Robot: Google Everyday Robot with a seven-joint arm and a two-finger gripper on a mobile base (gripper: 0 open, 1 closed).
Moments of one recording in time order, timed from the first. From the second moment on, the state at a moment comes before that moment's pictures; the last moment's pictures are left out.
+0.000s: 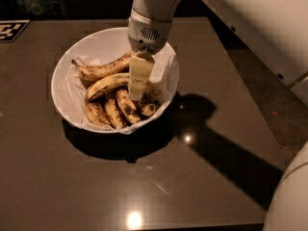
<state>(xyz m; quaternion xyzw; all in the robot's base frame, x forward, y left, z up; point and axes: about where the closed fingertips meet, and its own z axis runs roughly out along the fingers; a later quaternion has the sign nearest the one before) 0.531 0.032 0.919 -0.71 0.69 0.13 0.07</state>
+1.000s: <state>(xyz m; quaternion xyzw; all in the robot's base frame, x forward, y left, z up) 0.536 0.034 0.901 -0.69 0.71 0.14 0.05</state>
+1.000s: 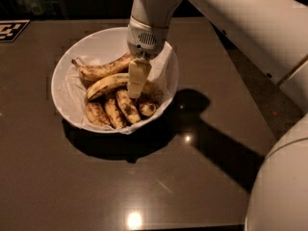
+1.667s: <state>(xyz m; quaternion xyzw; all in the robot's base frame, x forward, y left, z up) 0.542 0.042 0.895 -0.69 0.71 0.14 0.06</state>
